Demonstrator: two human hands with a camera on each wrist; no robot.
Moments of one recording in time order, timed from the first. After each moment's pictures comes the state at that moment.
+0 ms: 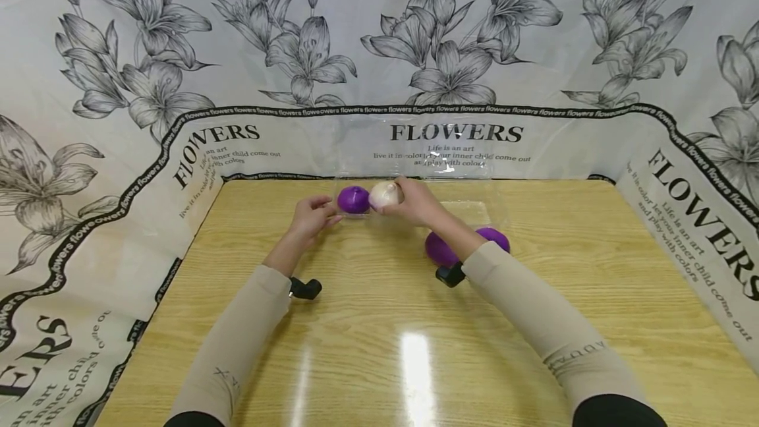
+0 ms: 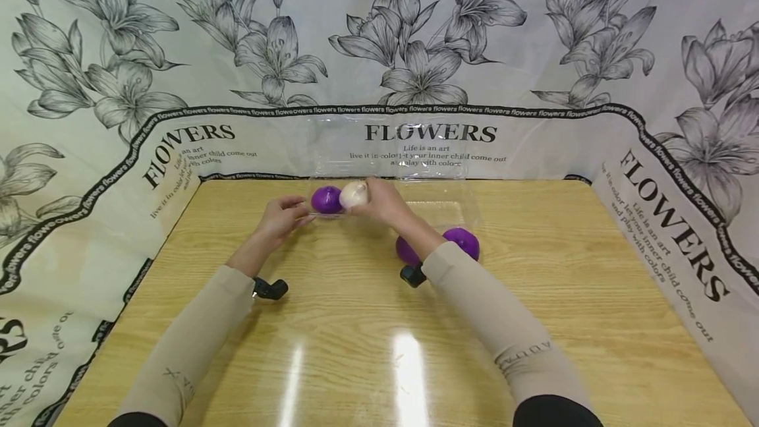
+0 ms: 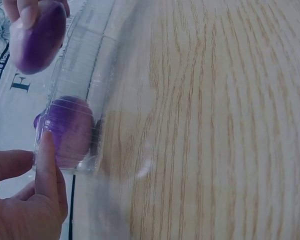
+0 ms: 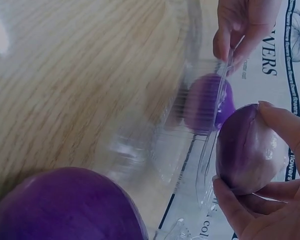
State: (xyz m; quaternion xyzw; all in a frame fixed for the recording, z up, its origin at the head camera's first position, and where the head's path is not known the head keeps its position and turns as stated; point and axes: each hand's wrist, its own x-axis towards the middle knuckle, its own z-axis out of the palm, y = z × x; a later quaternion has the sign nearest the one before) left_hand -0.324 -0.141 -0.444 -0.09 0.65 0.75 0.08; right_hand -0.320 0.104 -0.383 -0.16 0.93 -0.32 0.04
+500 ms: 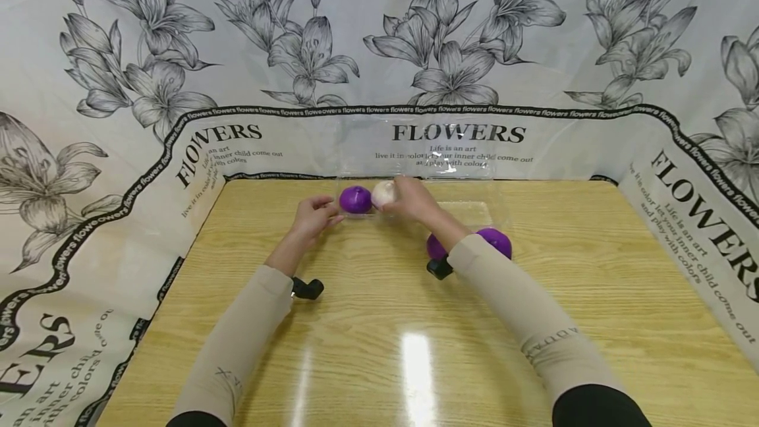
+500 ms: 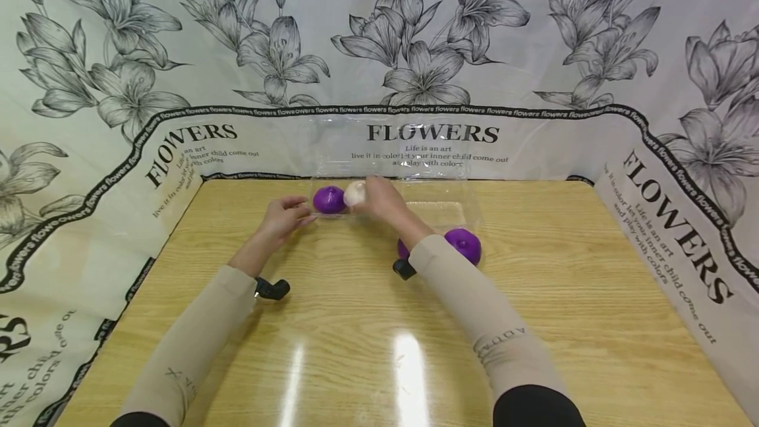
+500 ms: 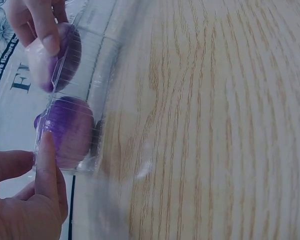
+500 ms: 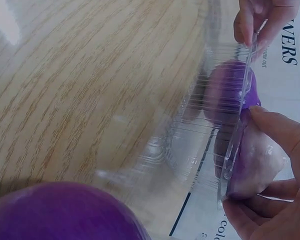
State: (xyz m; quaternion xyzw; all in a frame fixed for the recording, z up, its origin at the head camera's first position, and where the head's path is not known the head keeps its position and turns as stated) left_hand -0.324 -0.141 -0.445 -0.09 0.64 0.76 0.08; right_hand -0.339 0.093 -0.393 -0.15 0.95 -0.28 0.03
